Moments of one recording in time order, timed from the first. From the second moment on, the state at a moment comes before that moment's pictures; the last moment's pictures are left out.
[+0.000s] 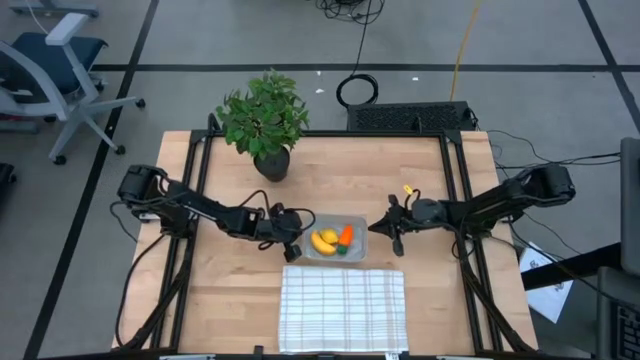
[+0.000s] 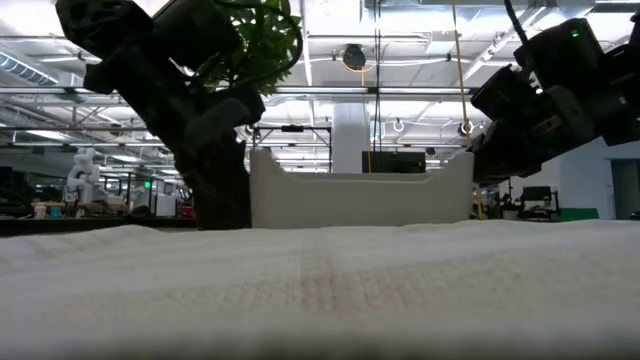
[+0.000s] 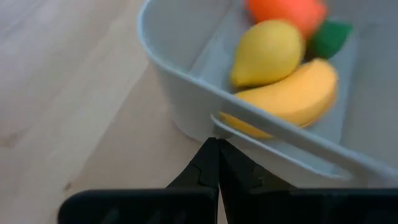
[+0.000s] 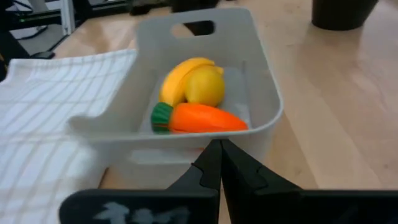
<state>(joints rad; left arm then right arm) -0.16 1.64 0.70 0.12 -0.27 -0.47 0.03 1.30 0.13 0.78 -0.03 0.15</state>
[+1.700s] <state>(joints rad) -0.16 1.64 0.72 0.02 -0.29 -0.44 0.00 1.28 0.13 0.71 -0.05 0.21</state>
